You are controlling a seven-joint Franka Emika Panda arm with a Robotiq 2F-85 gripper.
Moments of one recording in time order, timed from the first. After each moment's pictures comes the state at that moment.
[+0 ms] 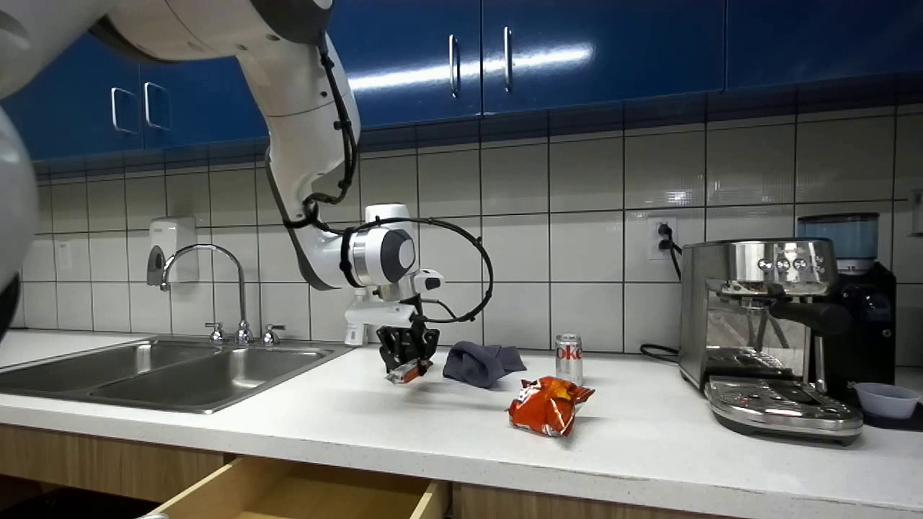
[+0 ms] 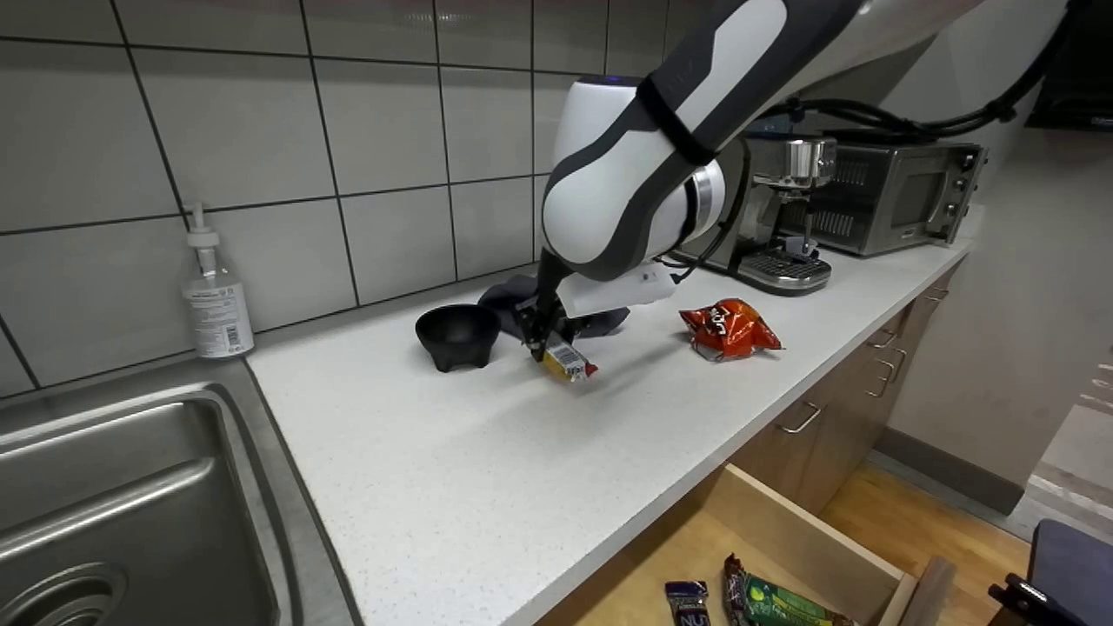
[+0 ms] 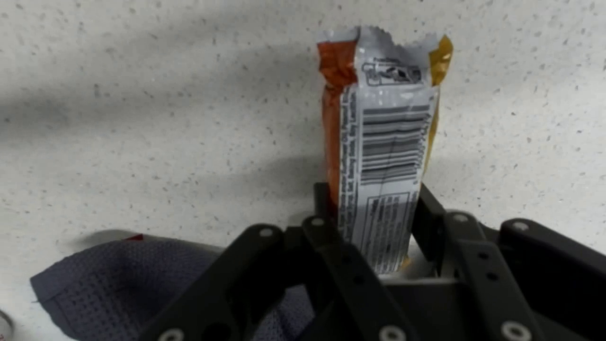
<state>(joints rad) 0.11 0.59 -0.10 -1.84 -0.01 2.71 0.19</state>
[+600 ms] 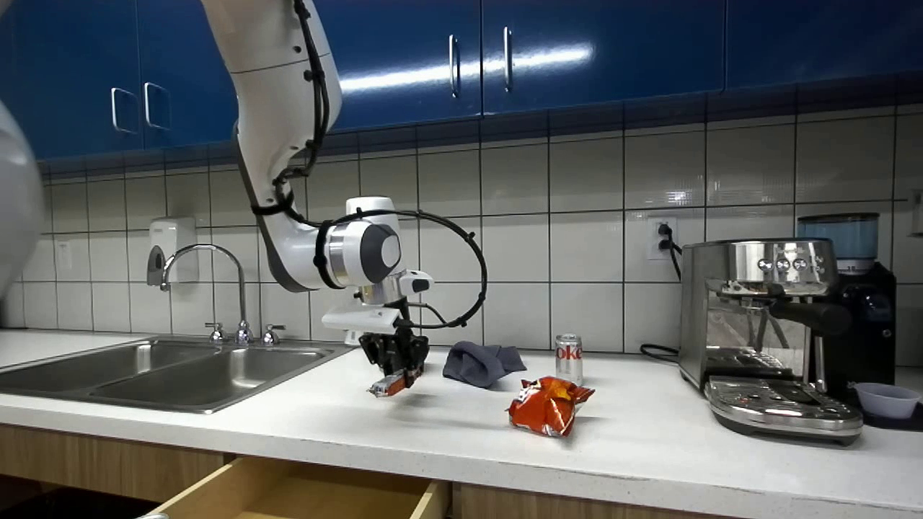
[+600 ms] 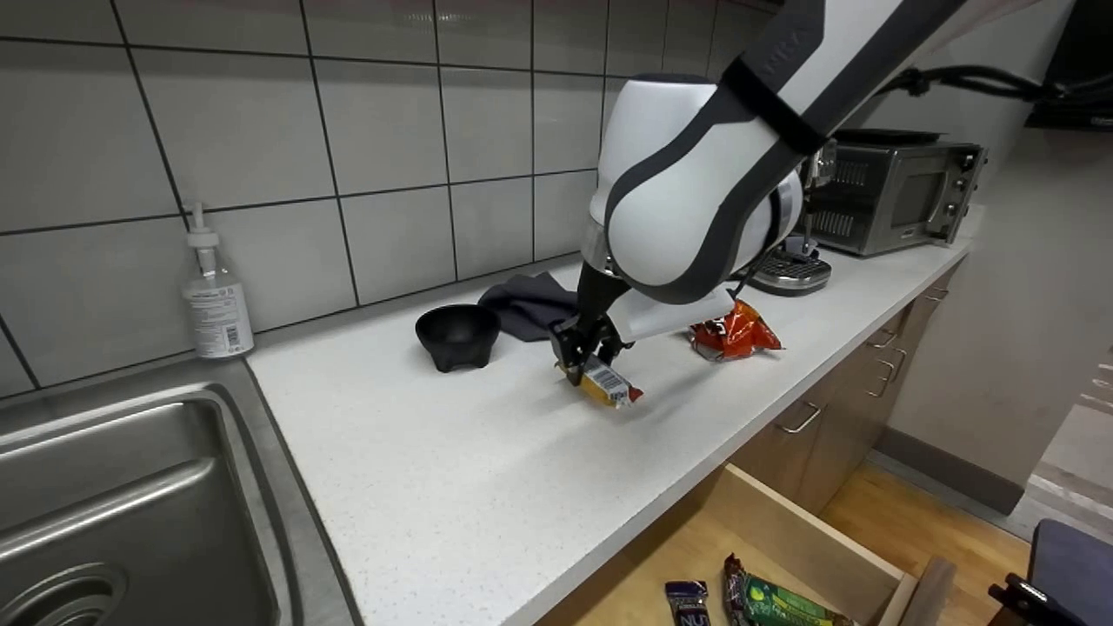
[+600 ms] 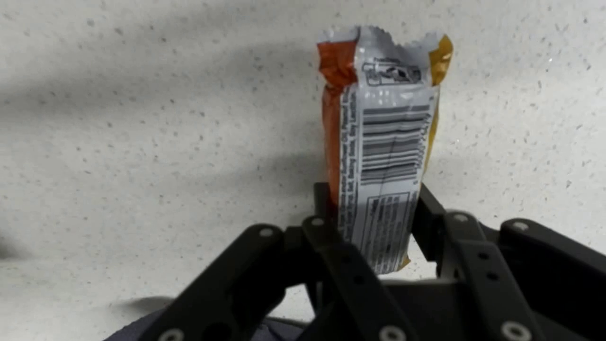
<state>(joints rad) 0.13 0.42 -0.11 -2.12 -0.03 2.80 0.19</state>
